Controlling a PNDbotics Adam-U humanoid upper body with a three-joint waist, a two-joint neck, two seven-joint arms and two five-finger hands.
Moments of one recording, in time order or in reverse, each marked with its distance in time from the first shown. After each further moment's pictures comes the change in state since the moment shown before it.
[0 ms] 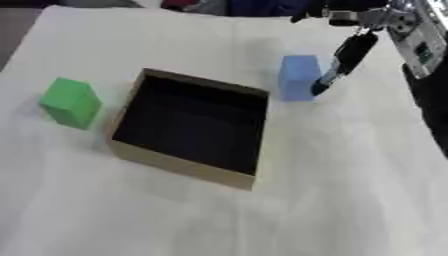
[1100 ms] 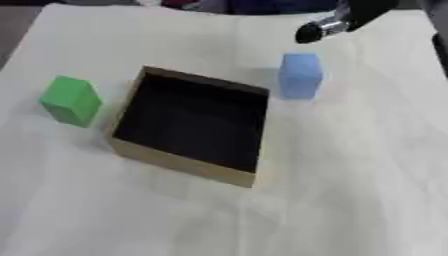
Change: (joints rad) left arm 0.005 0.001 0.004 0.000 -0.004 -0.003 0.001; right arm 0.008 -0.070 0.077 -0.210 -0.233 0.006 -0.024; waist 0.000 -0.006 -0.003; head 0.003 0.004
